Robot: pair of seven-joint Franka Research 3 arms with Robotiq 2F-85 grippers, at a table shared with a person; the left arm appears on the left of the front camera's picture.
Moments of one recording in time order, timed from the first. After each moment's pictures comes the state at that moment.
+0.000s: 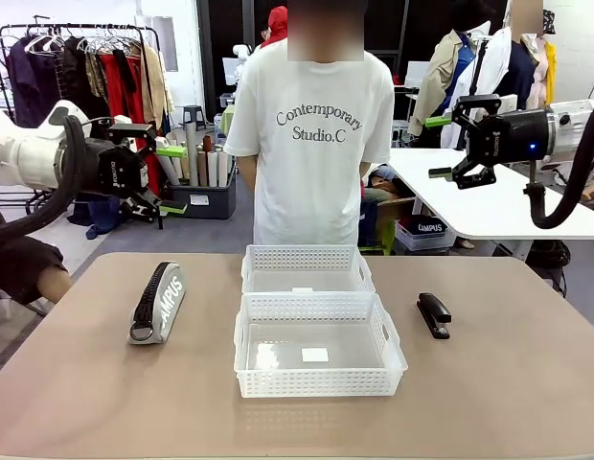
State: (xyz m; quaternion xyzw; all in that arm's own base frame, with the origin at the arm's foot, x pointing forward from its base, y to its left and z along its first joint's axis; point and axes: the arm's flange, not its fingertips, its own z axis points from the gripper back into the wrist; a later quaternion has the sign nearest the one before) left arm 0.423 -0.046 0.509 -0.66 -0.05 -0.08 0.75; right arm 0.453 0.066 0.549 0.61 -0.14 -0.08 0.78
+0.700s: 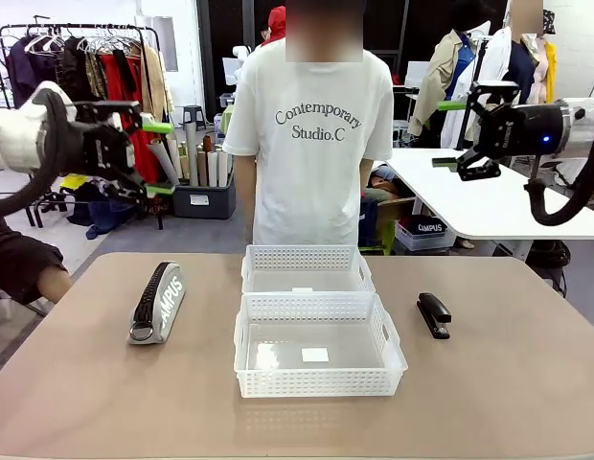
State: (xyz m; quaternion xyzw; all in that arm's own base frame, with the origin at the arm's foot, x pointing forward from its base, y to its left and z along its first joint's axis) left arm 0.420 -0.025 0.551 -0.67 -0.03 -0.04 0.74; right arm 0.442 0.057 0.564 0.68 -0.09 -0.03 0.73
